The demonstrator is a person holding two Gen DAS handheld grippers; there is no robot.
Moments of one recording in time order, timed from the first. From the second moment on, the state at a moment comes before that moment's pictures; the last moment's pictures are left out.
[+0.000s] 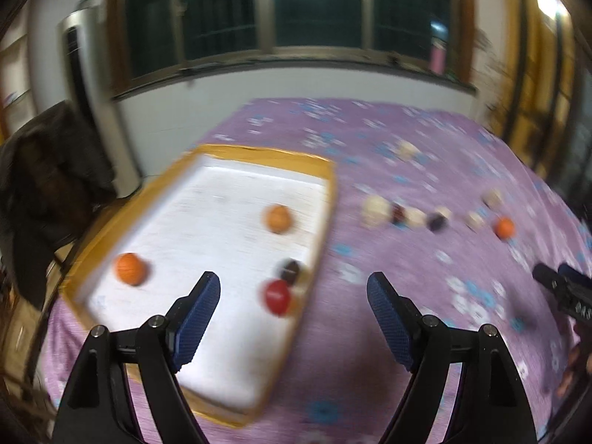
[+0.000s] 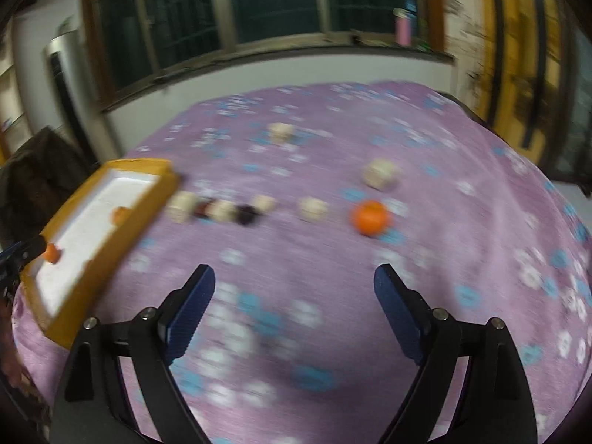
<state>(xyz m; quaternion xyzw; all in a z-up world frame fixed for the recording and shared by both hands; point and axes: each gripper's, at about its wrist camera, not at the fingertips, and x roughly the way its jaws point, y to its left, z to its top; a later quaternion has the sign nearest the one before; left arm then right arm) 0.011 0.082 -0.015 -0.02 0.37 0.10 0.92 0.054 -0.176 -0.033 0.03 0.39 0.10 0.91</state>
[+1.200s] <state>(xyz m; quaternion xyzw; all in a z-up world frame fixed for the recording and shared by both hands) 0.115 -0.018 -0.052 -0.01 0.41 -0.01 0.91 0.152 -0.206 -0.074 0.04 0.44 0.10 0.89</state>
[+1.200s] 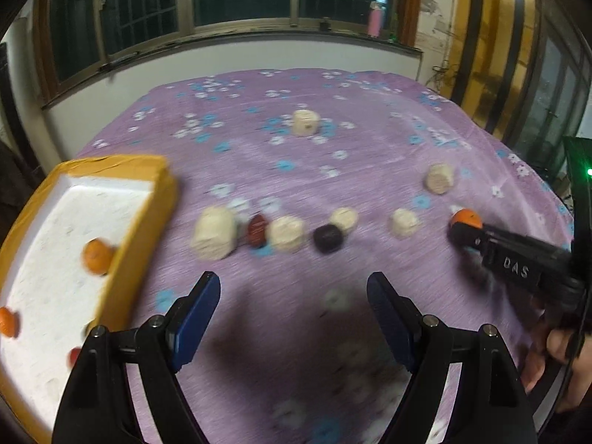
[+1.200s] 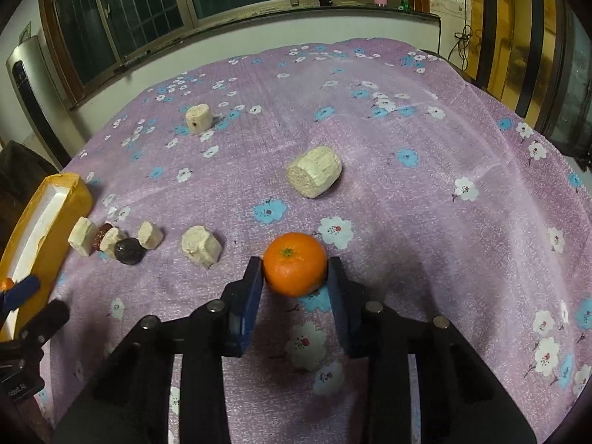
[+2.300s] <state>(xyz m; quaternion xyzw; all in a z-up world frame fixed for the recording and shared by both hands) 0.124 -0.014 -0.073 0.03 0.43 0.00 0.90 0.145 -0.223 -0.064 0.10 0.41 0.14 0.89</state>
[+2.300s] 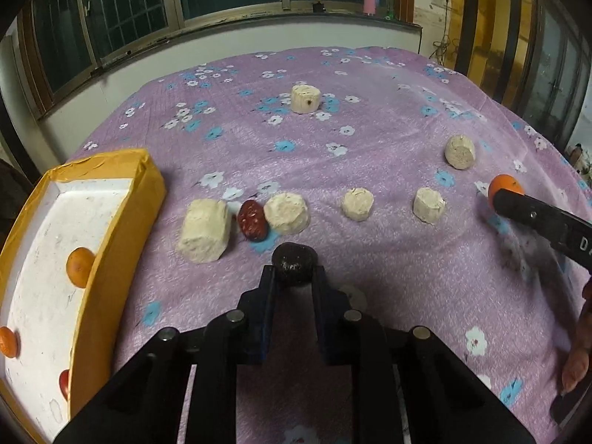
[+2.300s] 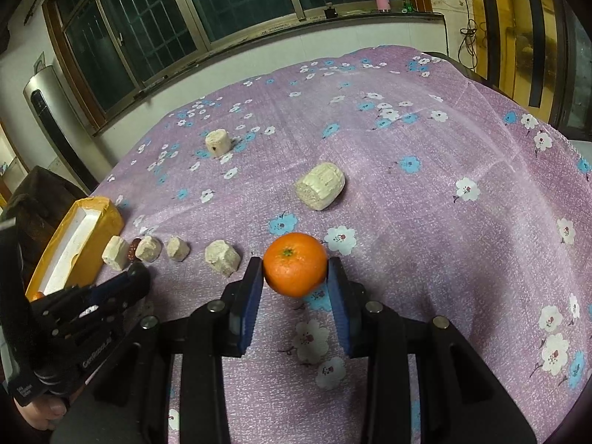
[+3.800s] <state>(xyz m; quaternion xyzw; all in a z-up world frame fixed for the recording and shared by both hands) 0.000 0.022 -0.032 -0.02 0.36 -0.01 0.93 0.020 -0.161 -0.019 0.01 0.36 0.11 0.92</state>
